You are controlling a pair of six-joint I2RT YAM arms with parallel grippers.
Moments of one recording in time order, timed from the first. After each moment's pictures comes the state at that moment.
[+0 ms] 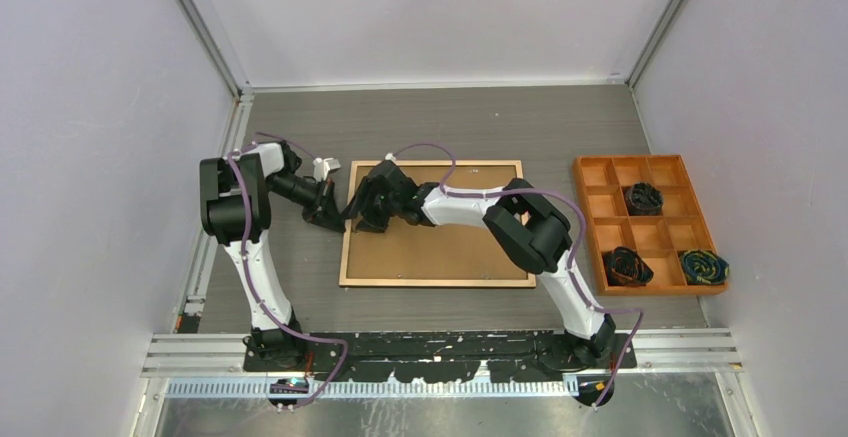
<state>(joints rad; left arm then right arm) 0.11 2.10 1.35 -1.10 0.83 0.42 0.92 2.22 1.53 0.02 -0.17 1.25</state>
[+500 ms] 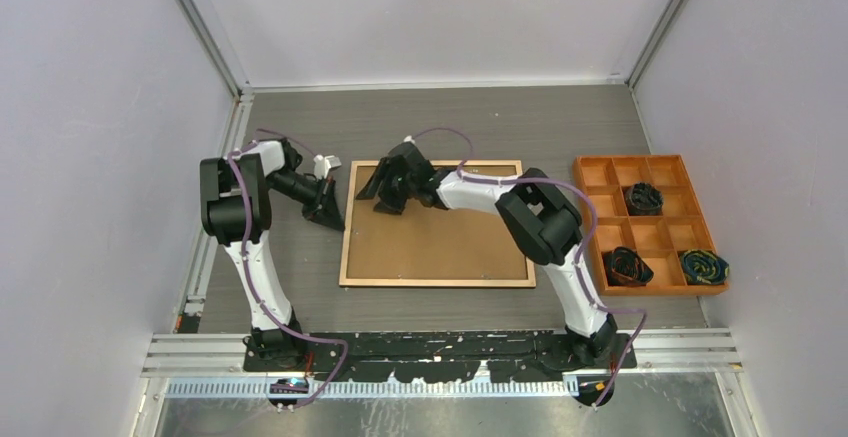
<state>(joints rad) 0.11 2.10 1.36 -1.11 0.82 0.43 0.82 2.21 1.53 0.01 -0.19 1.19</state>
